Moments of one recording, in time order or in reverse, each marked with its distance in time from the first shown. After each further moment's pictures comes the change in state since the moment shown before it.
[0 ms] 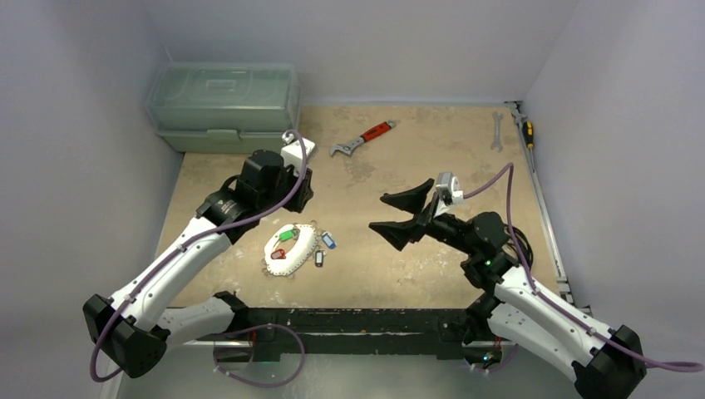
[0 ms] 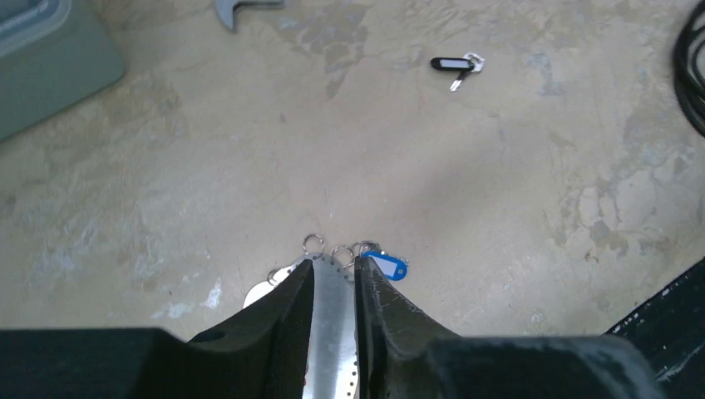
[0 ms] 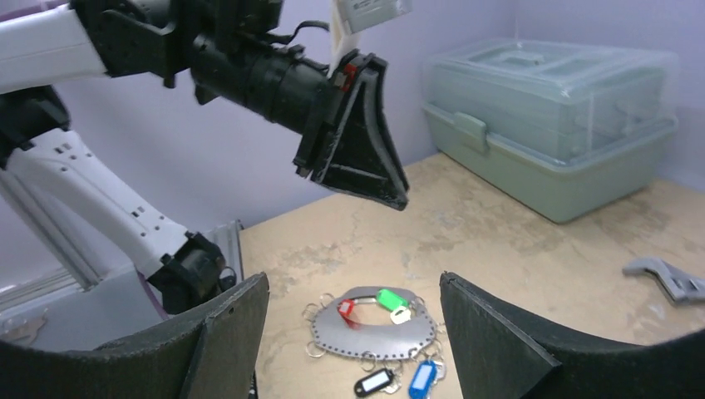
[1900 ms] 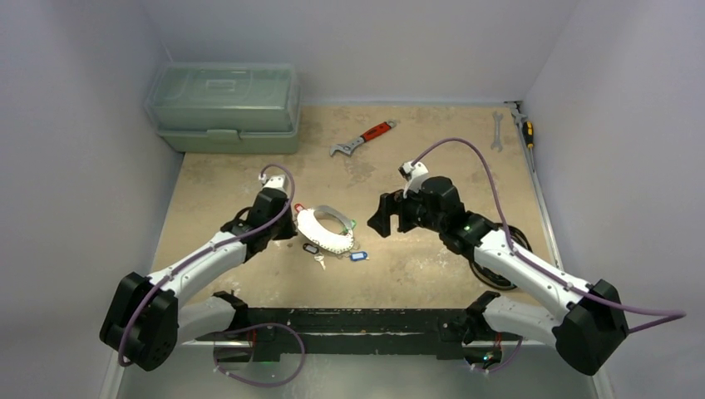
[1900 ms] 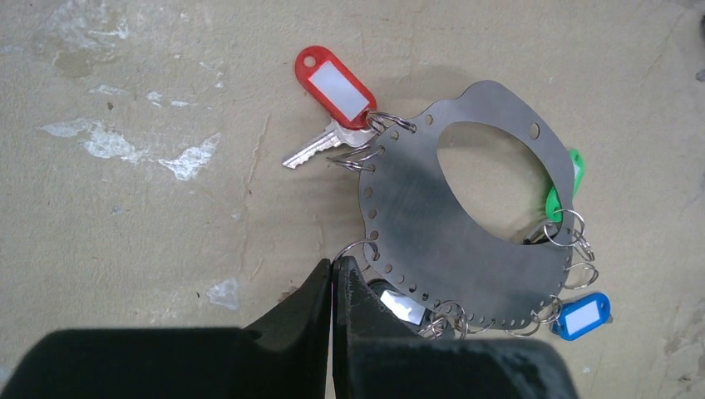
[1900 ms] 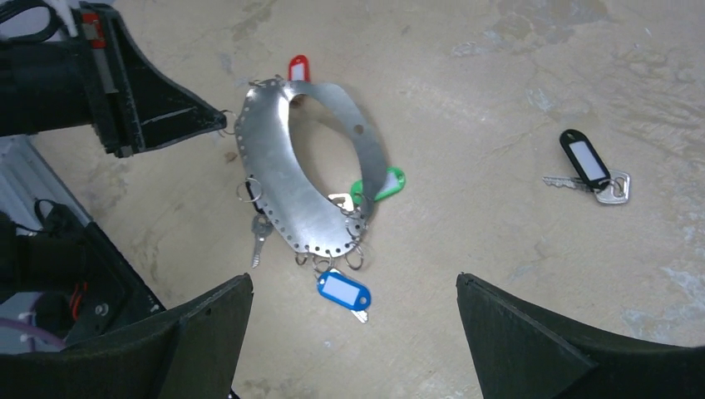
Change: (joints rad) left arm 0.123 0.057 -0.528 0.325 -0.182 -0.451; right arm -0.007 0.344 0.282 -0.754 0.353 -0.001
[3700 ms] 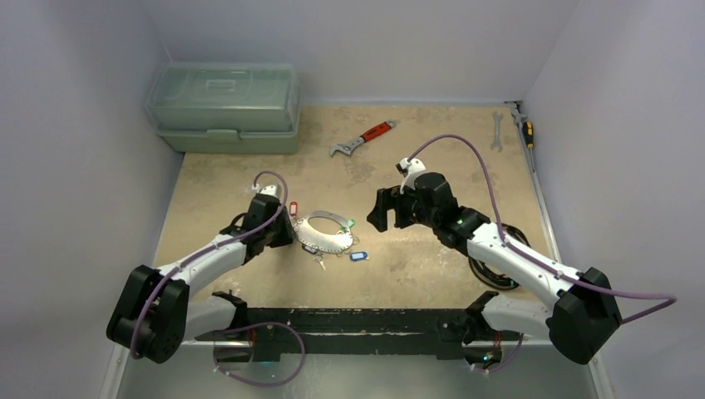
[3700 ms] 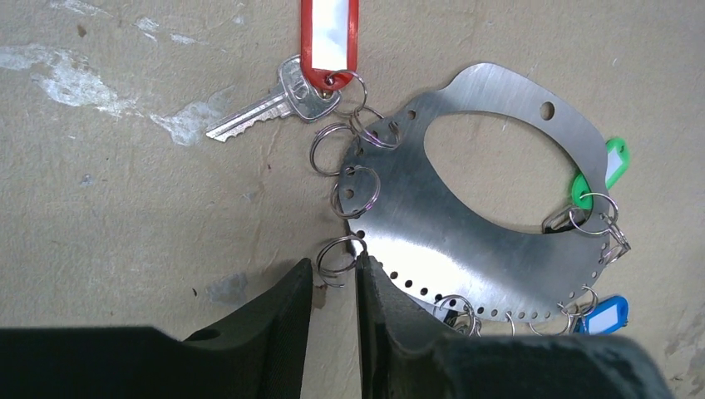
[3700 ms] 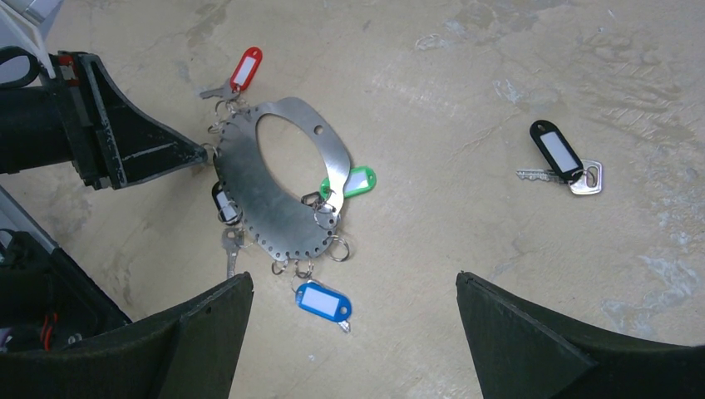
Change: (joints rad) left arm 0.087 0.042 -0.086 0.079 0.119 -0.054; right arm 0.000 0.060 0.027 -0.005 0.055 0.020
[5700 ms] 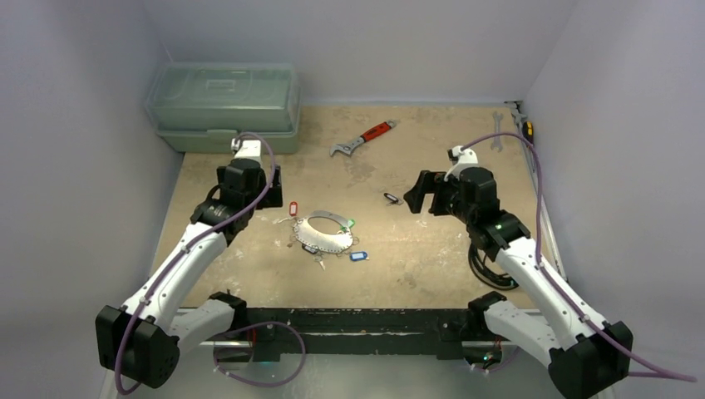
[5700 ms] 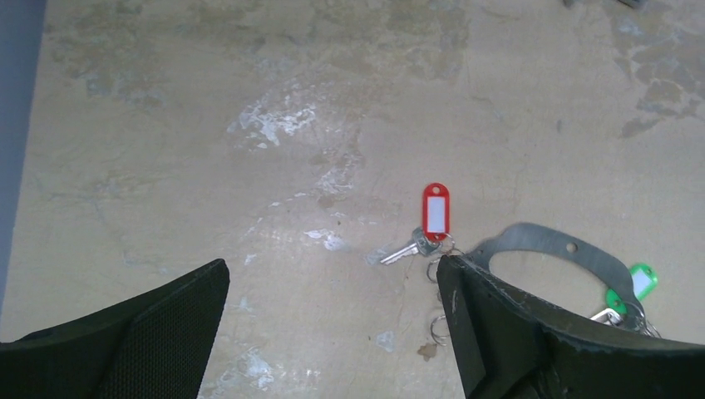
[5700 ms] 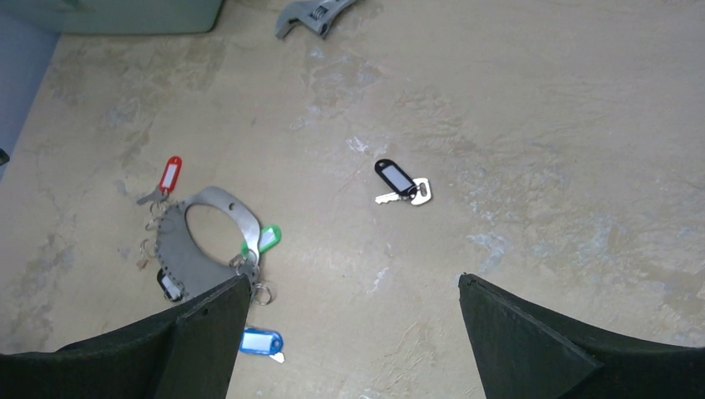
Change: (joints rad) left arm 0.044 -0.143 0.384 -0.314 -0.359 0.348; right arm -0.267 -0.236 0.009 -0.154 0.055 0.005
